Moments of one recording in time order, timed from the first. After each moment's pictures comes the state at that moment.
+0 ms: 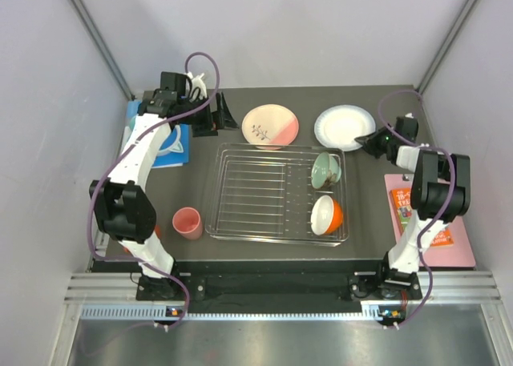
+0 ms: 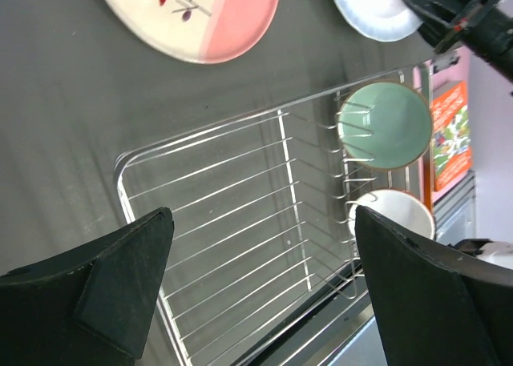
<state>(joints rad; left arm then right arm) -0.14 1.72 1.67 -0.75 0.60 -0.31 -0.17 1.90 1.07 0.15 -0.36 0.89</state>
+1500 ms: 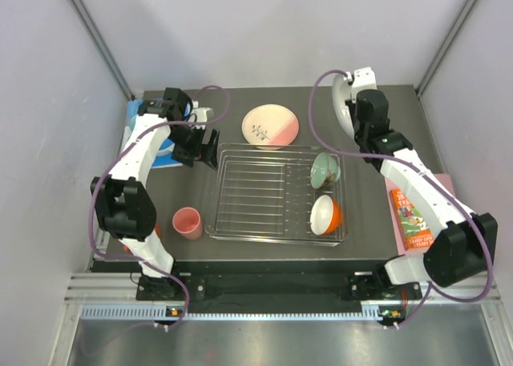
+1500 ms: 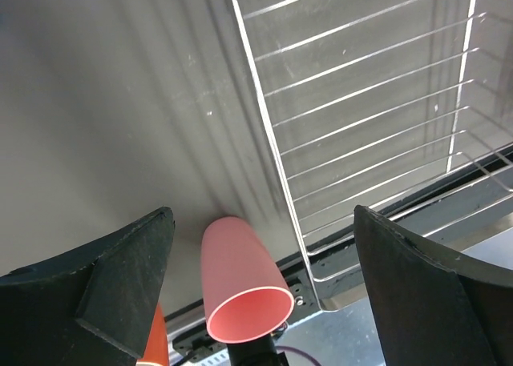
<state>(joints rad) -0.12 1.73 1.64 -1.21 0.35 0.11 0.34 1.38 1.22 -0.19 0.52 -0.20</state>
